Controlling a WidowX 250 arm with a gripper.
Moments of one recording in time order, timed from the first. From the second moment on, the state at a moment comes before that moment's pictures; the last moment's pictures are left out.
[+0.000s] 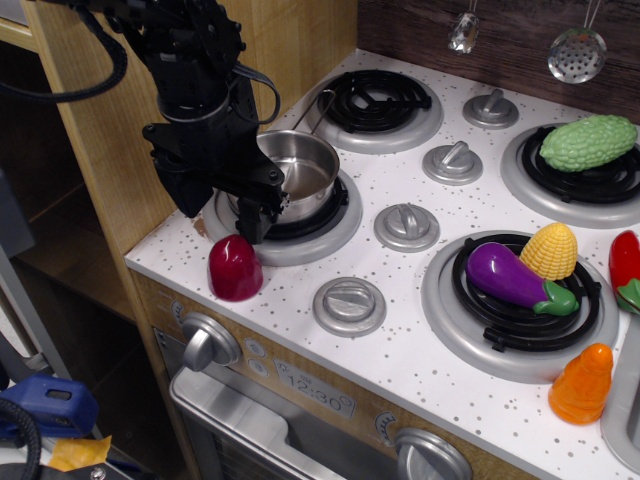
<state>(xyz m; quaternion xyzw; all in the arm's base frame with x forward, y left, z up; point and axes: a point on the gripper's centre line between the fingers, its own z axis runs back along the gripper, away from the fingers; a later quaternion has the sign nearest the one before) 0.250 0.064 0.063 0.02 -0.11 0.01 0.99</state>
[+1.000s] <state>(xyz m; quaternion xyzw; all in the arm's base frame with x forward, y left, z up) 0.249 0.067 0.015 0.00 -0.14 0.02 0.99</state>
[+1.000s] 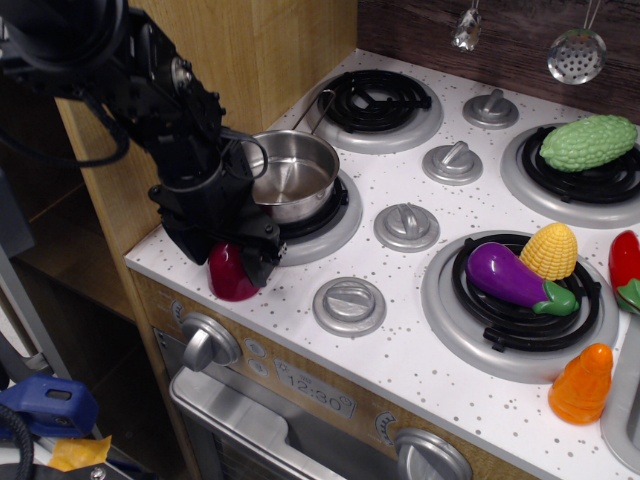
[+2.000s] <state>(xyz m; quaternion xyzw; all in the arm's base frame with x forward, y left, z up) 0.266 0.083 0.076 0.06 -0.13 -0.03 0.99</state>
